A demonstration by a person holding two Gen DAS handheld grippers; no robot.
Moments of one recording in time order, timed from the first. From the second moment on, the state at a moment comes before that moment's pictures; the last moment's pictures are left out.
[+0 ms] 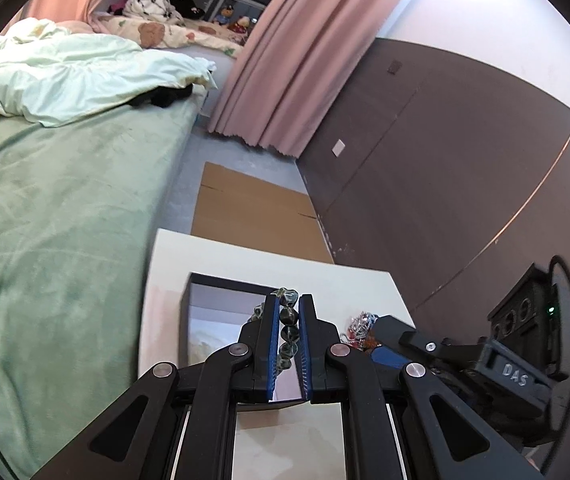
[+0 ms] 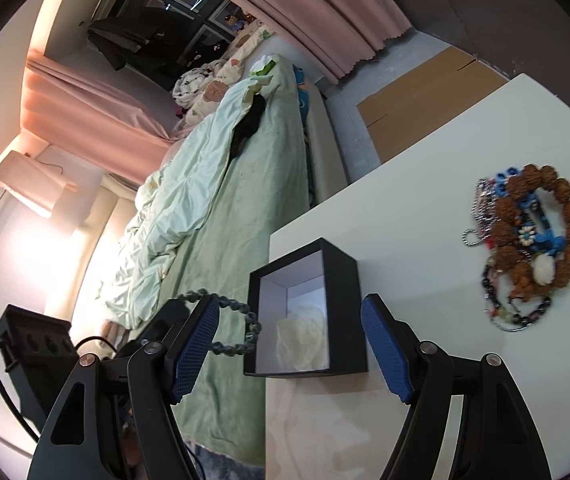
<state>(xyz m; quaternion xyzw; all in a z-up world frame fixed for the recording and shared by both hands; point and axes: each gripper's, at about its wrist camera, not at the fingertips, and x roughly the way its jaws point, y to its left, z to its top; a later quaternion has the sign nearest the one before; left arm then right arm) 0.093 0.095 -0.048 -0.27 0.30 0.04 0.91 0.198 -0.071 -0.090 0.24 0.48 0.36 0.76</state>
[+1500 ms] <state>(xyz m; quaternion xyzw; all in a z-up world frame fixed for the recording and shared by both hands) 0.148 0.024 -0.074 -0.19 0.38 0.01 0.90 0.250 -0.223 -0.135 0.28 0.55 0.15 0.77</state>
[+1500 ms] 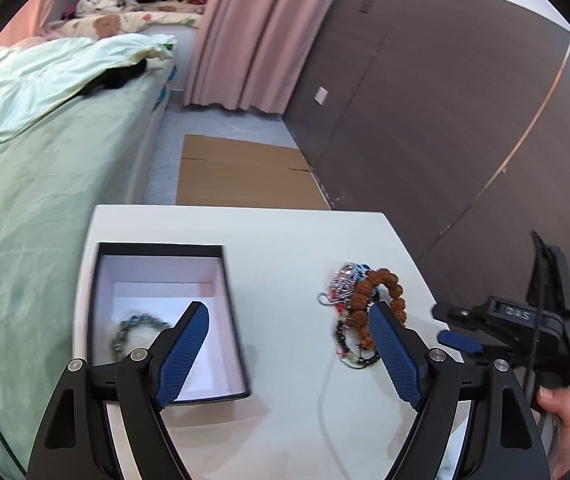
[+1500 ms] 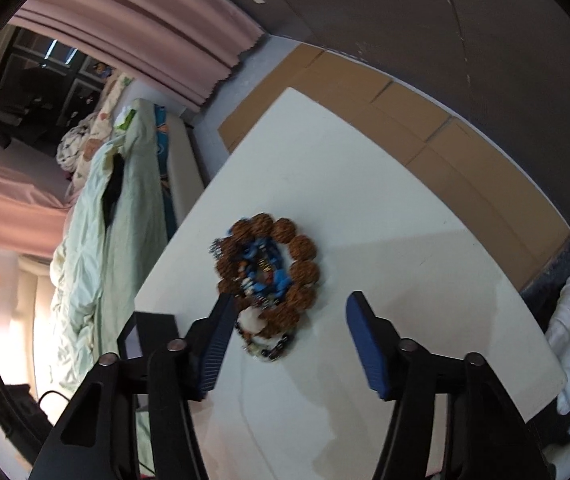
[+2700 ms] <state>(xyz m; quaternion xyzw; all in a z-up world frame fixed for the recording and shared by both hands) 0.199 -0.002 -0.103 -0.23 0.39 -0.06 0.89 0.280 -0.233 -0.120 0.35 0.50 0.23 0.75</state>
